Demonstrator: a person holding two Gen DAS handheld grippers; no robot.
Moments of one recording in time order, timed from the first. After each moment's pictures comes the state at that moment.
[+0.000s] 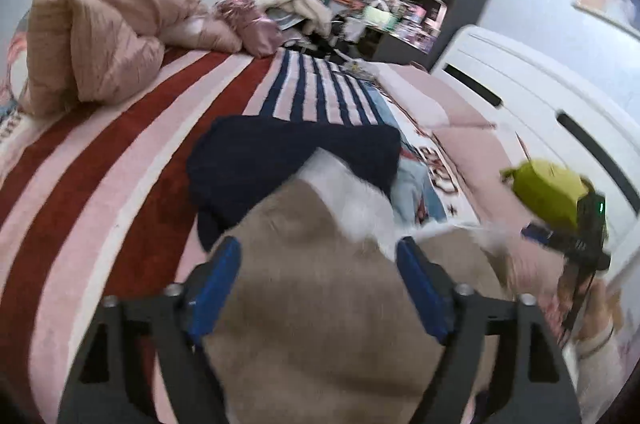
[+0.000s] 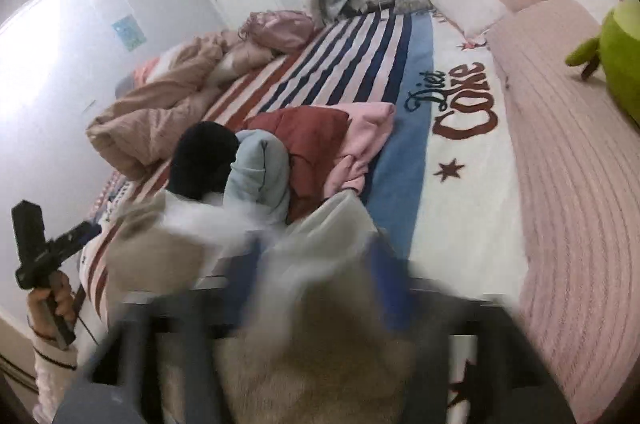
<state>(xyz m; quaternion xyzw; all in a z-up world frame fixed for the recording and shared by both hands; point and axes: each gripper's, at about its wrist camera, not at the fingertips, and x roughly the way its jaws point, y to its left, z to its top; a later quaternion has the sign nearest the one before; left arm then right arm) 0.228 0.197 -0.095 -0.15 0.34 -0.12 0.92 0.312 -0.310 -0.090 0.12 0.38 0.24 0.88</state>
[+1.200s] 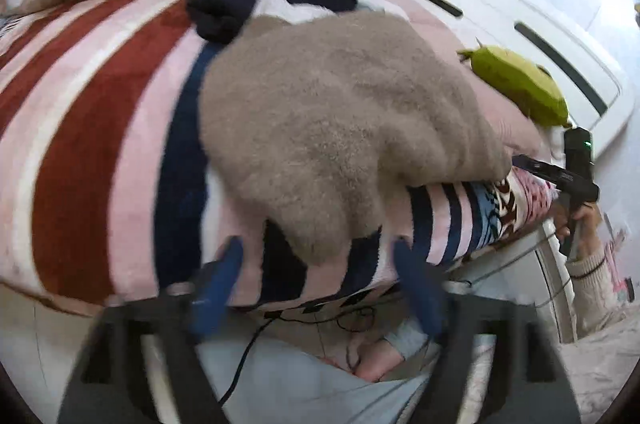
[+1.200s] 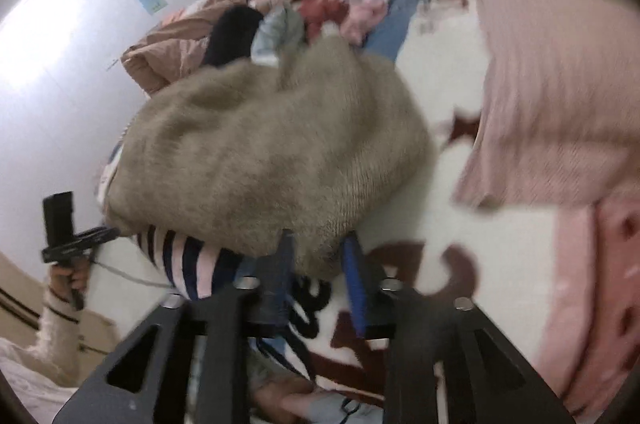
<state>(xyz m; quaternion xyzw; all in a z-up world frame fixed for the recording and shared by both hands) 0.054 0.200 -0.197 -0.16 0.43 -0.19 0.87 0.147 -0.330 -0.144 0.07 0.41 0.26 0.87</state>
